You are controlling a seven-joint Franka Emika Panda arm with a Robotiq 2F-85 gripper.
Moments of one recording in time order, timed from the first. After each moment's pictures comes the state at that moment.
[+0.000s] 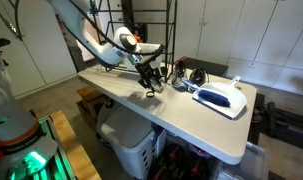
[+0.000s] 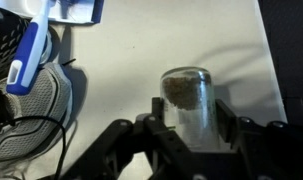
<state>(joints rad) -0.03 0.19 -0.13 -2.26 -1.00 2.57 -0.89</state>
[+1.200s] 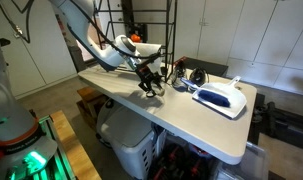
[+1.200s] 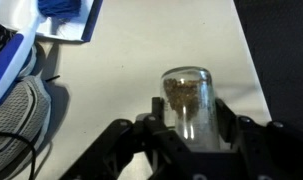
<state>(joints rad) -0.03 0.26 -0.07 -2.22 -1.18 2.39 -0.76</state>
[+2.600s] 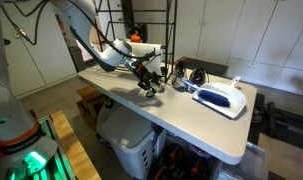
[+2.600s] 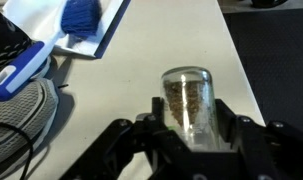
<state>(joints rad) 0.01 0.32 0.00 -2.18 -1.35 2.15 -0.66</state>
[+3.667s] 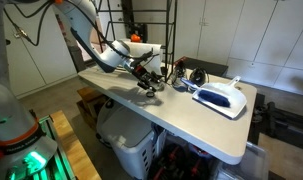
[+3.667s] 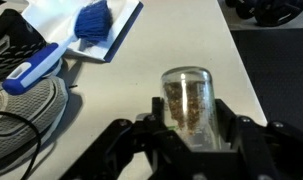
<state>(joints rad) 0.02 0.34 0.03 -2.17 -1.42 2.09 -0.62</state>
